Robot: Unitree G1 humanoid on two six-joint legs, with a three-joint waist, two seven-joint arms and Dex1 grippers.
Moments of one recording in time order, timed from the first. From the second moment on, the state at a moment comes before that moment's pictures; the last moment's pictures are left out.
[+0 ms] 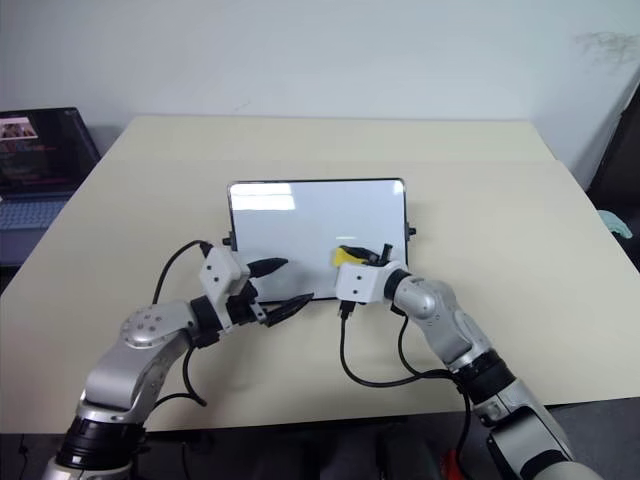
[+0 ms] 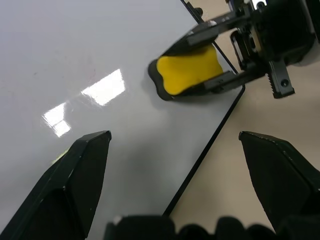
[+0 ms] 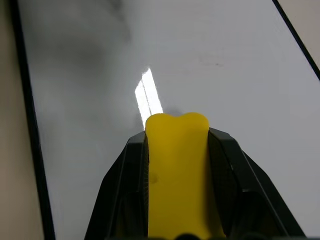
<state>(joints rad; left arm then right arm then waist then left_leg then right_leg) -0.18 0.57 -0.01 -0.26 -0.33 0.36 -0.75 -0.54 -0.33 0.44 0.11 -0.47 -0.05 0.46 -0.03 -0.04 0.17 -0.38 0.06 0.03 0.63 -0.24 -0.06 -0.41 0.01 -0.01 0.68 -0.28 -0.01</state>
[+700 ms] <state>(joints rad) -0.37 0.62 -0.14 -0.36 -0.41 0.44 -0.96 -0.25 -0.39 -0.13 -0.39 -0.17 0.51 0.43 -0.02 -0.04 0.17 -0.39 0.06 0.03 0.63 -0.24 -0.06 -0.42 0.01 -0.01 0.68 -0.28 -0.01</state>
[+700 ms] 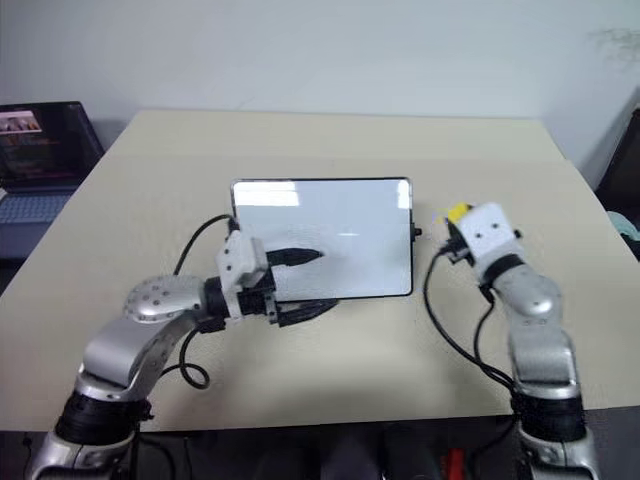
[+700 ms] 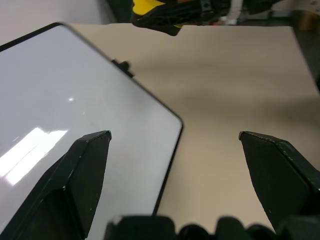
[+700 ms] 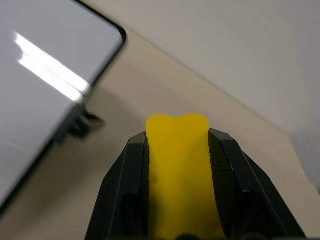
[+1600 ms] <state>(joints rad) -0.57 0.44 -0.39 -0.16 -0.24 0.30 -1.08 -0.18 -0.31 -0.18 -0.28 0.02 0.78 0.29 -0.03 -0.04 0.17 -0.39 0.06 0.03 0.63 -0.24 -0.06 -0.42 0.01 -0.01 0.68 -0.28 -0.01</state>
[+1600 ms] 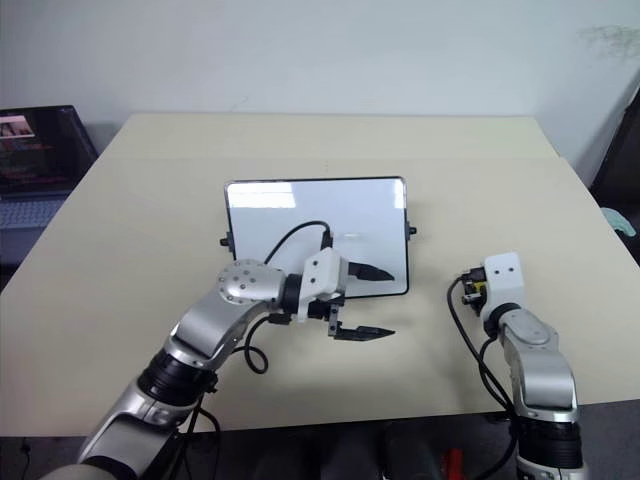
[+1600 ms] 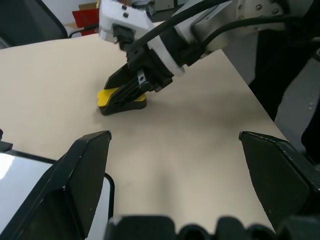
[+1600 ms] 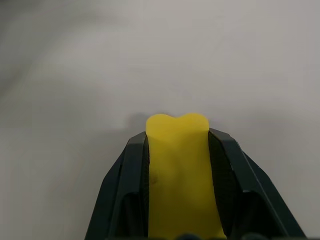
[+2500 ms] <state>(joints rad) -0.34 0.38 0.07 -0.32 -0.34 0.42 -0.64 -0.08 -0.28 -0.25 -0.46 0.19 0.50 0.28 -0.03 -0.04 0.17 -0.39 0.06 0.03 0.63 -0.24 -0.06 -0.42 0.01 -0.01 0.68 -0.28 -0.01</state>
